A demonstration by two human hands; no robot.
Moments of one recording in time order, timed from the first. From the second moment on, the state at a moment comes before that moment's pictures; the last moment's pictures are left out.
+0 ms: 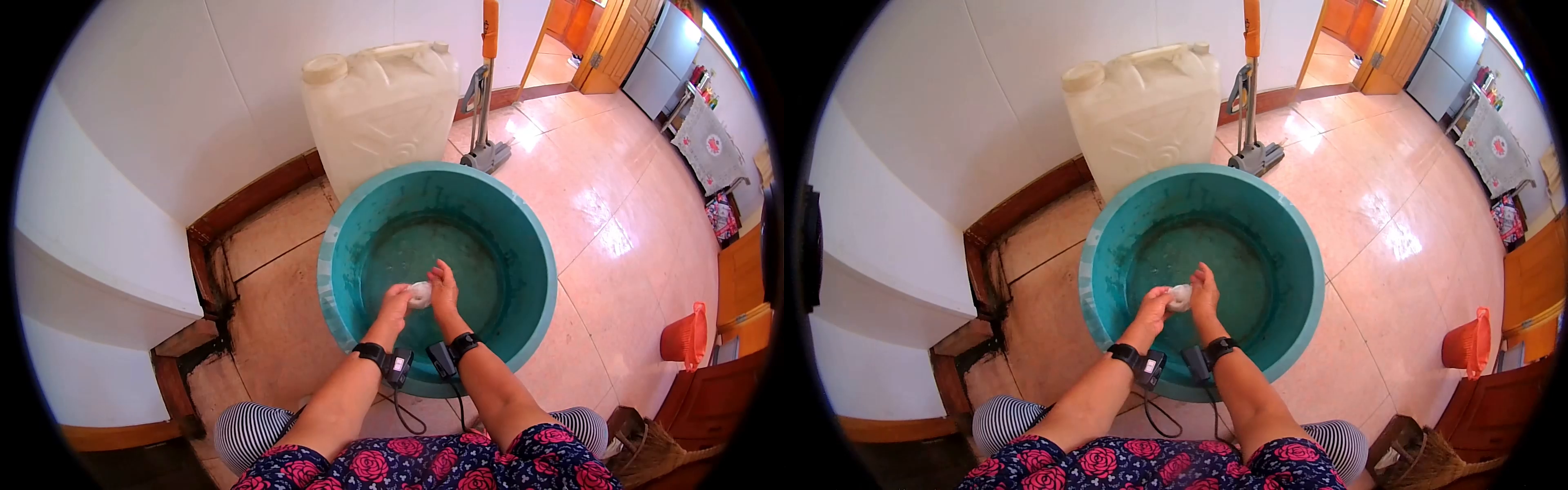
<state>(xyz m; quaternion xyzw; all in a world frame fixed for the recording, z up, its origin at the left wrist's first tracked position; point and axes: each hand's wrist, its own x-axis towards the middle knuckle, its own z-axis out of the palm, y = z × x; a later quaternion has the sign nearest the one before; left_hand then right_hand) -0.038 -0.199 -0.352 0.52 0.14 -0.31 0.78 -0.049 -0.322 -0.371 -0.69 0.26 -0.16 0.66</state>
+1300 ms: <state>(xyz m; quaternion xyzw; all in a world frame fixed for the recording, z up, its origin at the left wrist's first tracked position) -0.031 -0.192 -0.372 0.68 0.27 -0.23 0.64 -0.066 -0.388 -0.411 -0.70 0.37 -0.12 0.59</state>
